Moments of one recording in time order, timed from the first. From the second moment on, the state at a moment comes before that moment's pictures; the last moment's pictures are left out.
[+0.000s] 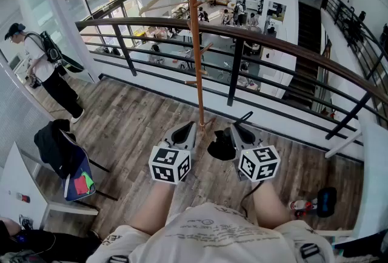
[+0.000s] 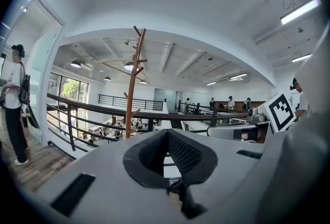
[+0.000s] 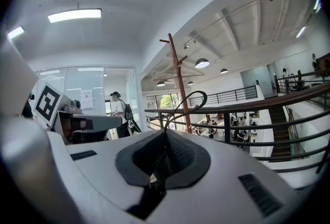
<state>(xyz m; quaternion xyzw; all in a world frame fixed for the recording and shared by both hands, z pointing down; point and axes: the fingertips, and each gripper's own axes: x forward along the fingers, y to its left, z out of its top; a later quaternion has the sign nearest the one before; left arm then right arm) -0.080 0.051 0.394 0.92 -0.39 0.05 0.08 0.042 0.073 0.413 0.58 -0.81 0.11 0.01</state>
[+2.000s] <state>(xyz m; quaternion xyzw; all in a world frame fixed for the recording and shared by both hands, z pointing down) -0.043 -0.158 0.441 0.92 -0.37 0.08 0.09 0.109 -0.126 0.447 0.59 -0.80 0.11 0.01</state>
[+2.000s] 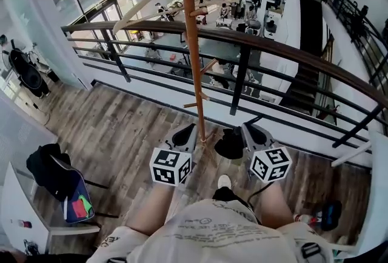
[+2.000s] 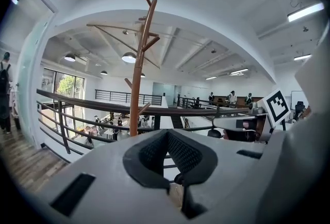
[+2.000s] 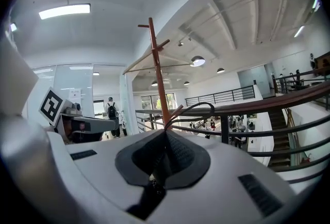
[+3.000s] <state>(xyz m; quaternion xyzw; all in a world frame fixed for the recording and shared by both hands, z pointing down) 0.018 -0.302 0.449 0.87 -0.47 0.09 0.10 0.135 -0.322 0.469 0.38 -0.91 0.10 0.10</state>
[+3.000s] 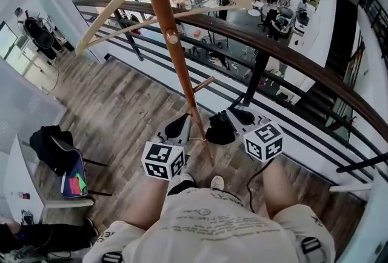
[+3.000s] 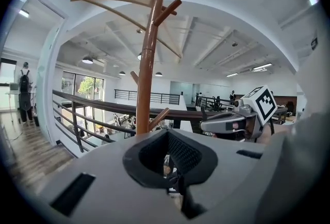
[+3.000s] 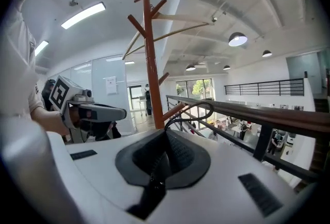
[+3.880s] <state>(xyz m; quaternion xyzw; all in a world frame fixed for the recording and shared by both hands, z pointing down) -0.023 -0.327 0.459 0.85 -0.50 0.10 0.12 0.083 -0.376 0.470 0.19 -0.97 0.12 0.13</state>
